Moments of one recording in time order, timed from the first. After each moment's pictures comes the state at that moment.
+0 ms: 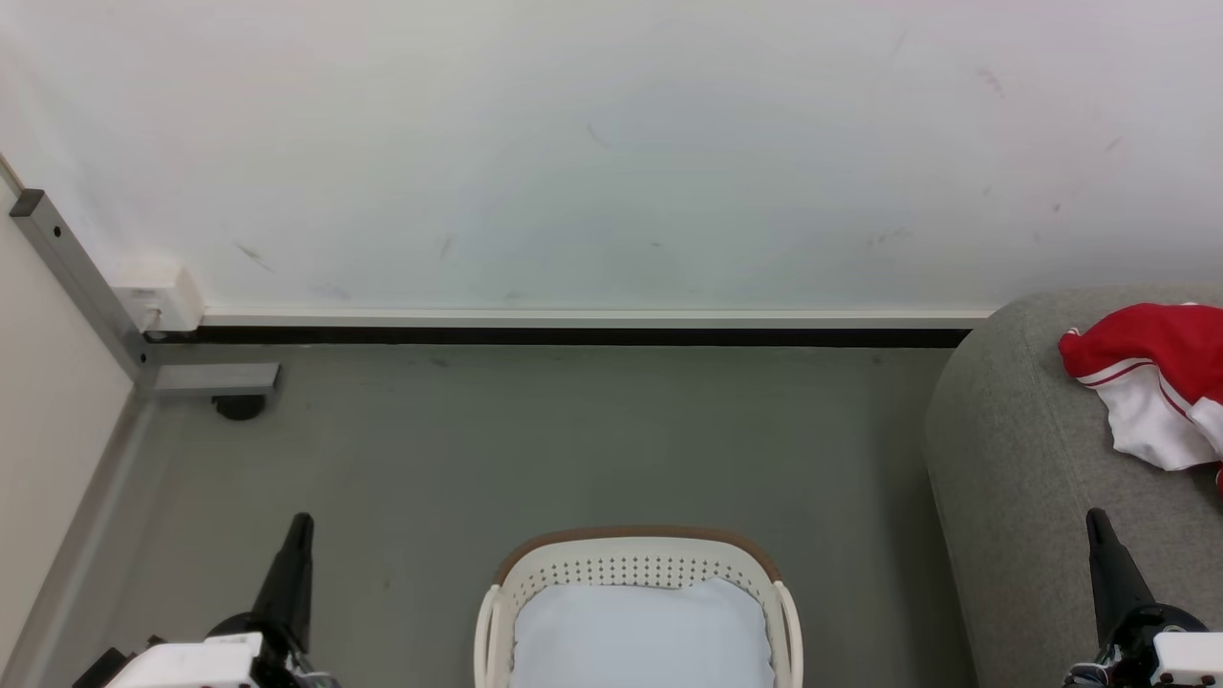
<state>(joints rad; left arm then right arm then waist) -0.10 0.05 0.11 0.25 -1.61 -0.13 0.11 -0.10 -0.05 -0.11 0.25 1.62 0.13 0.11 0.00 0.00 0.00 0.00</state>
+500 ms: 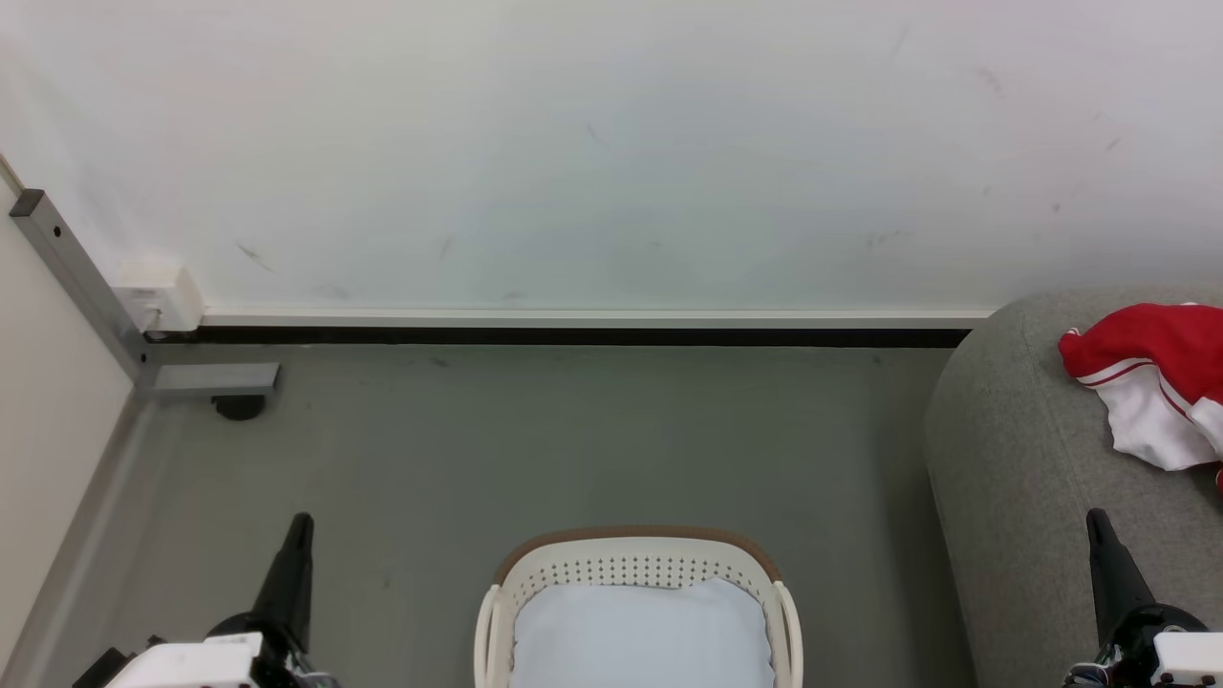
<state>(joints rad) -0.10 0.05 0.11 0.25 -1.61 -0.13 0.11 -0.10 -0.05 -0.11 0.25 1.62 0.13 0.11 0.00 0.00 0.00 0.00</state>
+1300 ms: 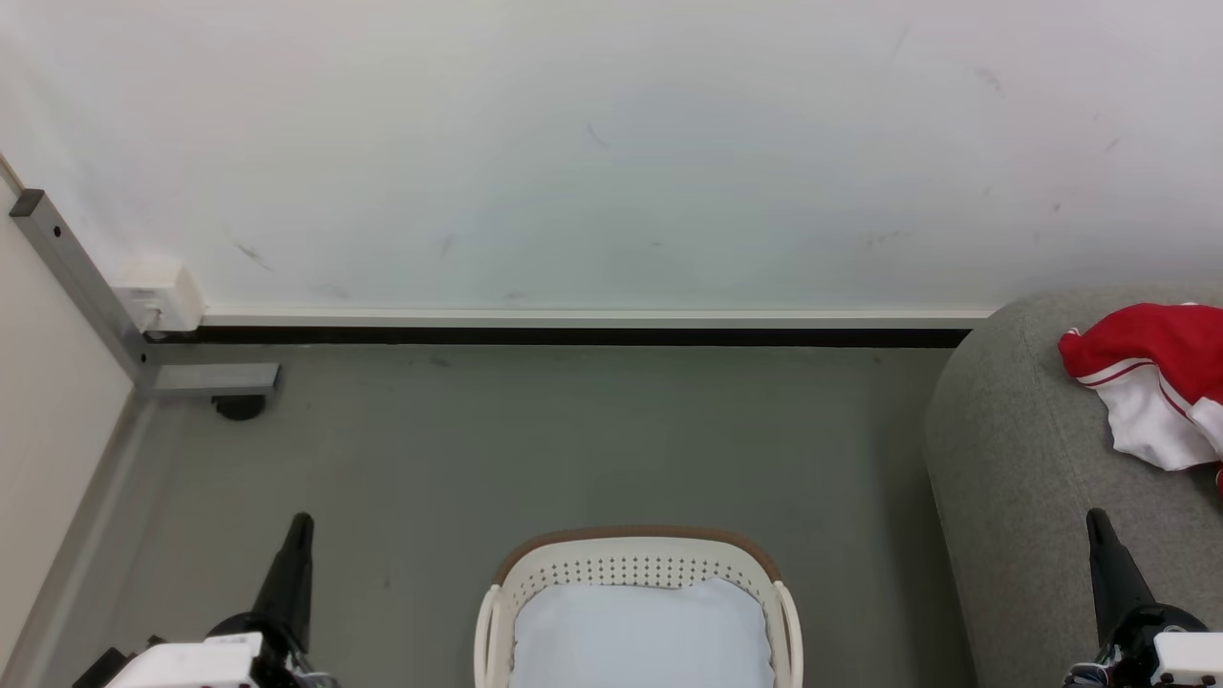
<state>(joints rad) -0.10 0.05 0.11 0.25 -1.61 -0.13 0.11 -0.10 -0.05 -0.11 0.25 1.62 0.13 0.11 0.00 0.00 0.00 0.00</state>
